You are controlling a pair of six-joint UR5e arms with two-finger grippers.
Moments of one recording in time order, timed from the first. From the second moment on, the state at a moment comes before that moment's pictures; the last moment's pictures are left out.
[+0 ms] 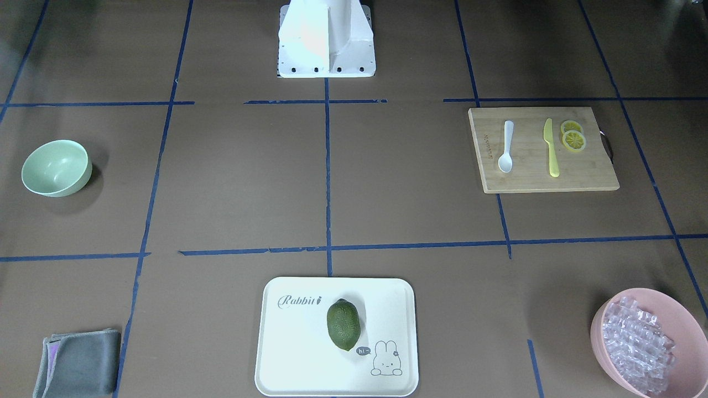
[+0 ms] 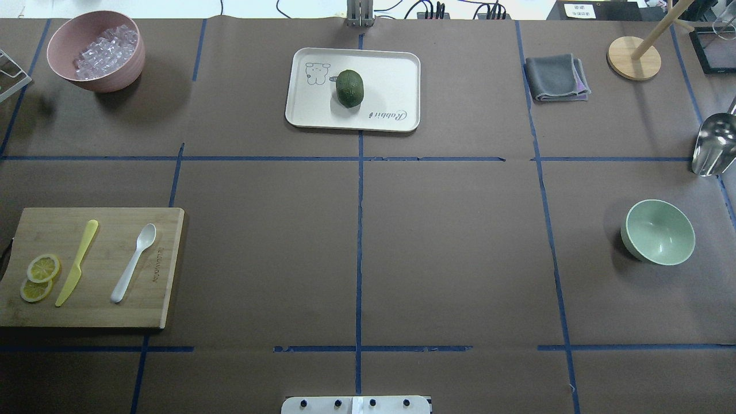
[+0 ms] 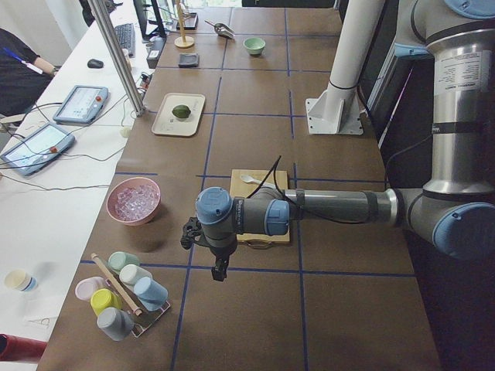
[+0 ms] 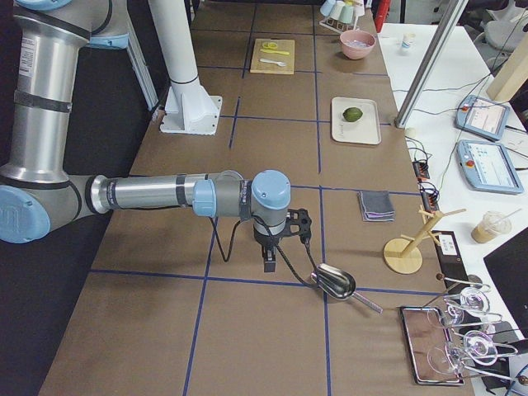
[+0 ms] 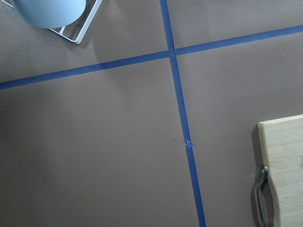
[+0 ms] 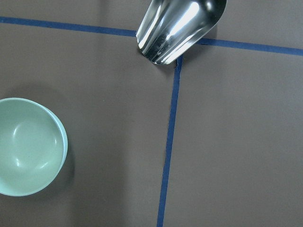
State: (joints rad) left arm -1.53 -1.48 -1.65 -1.60 -2.33 0.15; right arm 1.52 -1.78 1.88 -1.63 2.34 -0.06
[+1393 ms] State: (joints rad) left arm -1.53 -1.48 -1.65 -1.60 -2.34 0.15; right arm 1.09 -1.76 1.59 -0.76 2.27 0.72
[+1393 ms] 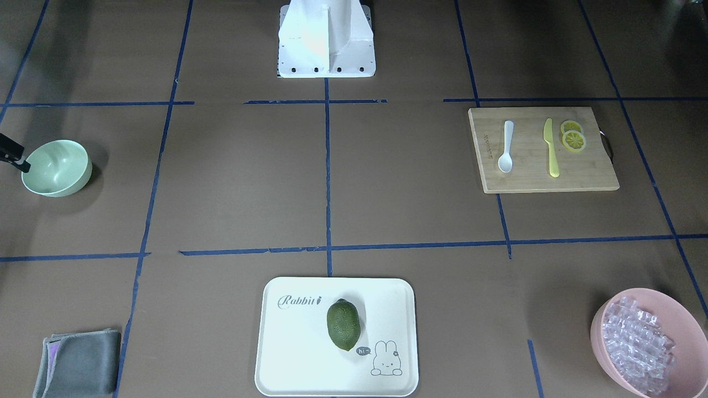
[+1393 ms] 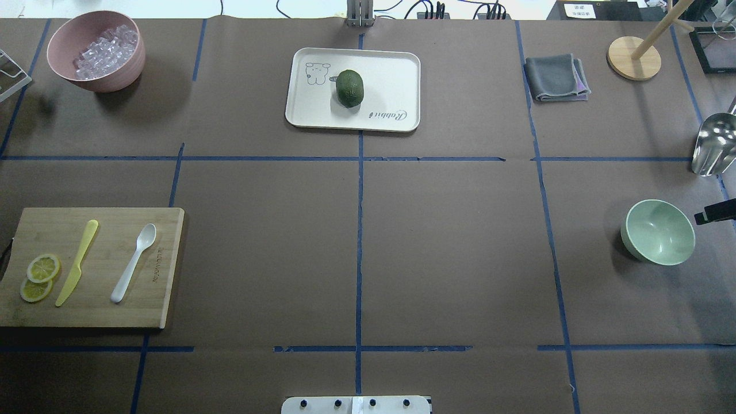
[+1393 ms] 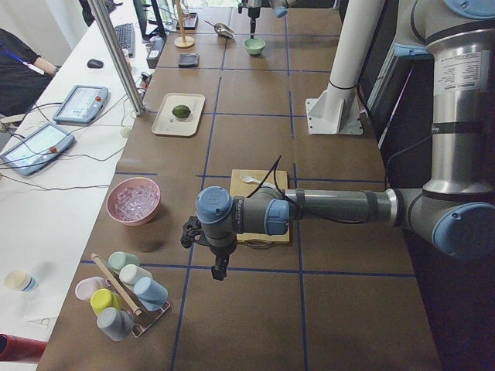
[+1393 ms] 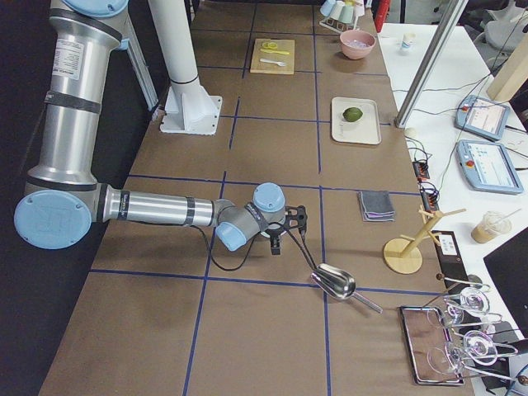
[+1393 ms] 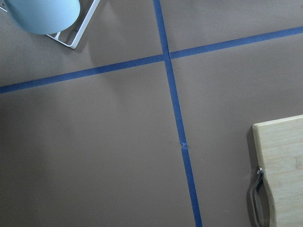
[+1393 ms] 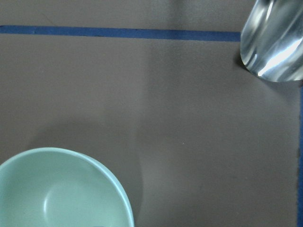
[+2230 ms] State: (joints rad) left arm -1.53 -1.48 -1.65 -1.60 -2.34 0.15; right arm 1.05 -1.76 1.61 -0.74 2.25 0.73
